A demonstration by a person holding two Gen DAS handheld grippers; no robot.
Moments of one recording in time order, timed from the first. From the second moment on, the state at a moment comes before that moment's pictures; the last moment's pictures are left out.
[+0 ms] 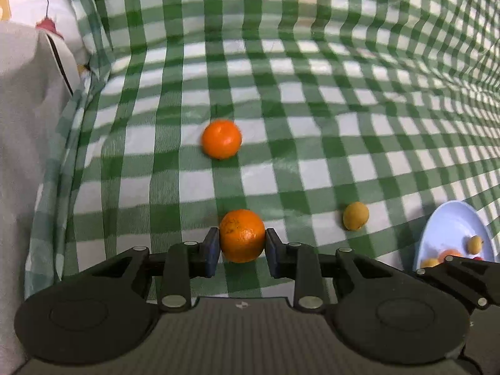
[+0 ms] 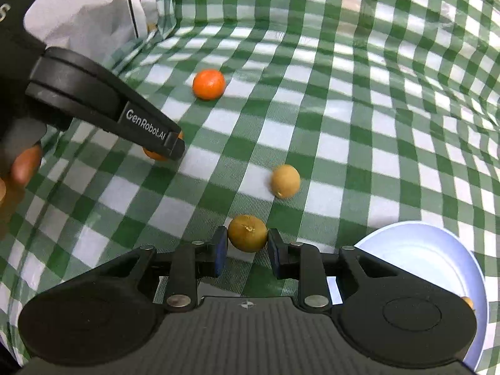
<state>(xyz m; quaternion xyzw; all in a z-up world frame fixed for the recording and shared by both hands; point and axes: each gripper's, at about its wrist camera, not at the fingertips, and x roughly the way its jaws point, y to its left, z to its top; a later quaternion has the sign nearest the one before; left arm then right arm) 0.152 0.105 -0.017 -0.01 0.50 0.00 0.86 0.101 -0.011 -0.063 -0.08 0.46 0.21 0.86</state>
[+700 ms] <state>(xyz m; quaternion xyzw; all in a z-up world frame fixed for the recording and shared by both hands) 0.129 0.082 0.024 0.00 0.47 -0.01 0.88 0.090 -0.056 -0.013 -0.04 0.39 0.17 0.90</state>
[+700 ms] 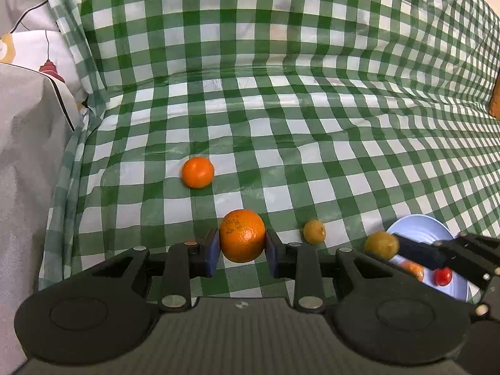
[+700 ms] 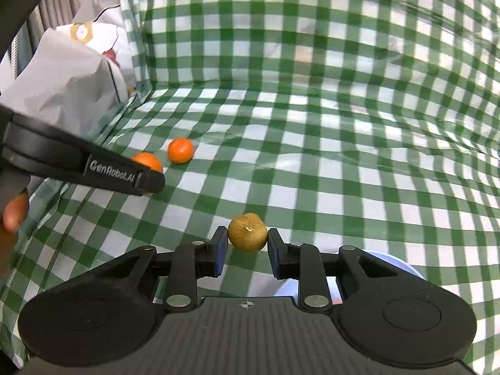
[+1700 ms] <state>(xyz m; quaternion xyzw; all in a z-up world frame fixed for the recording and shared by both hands) 0.140 0.060 0.023 0.00 0.45 -0.01 0.89 0.098 -0.118 -0.012 0.00 0.38 0.13 0.92</state>
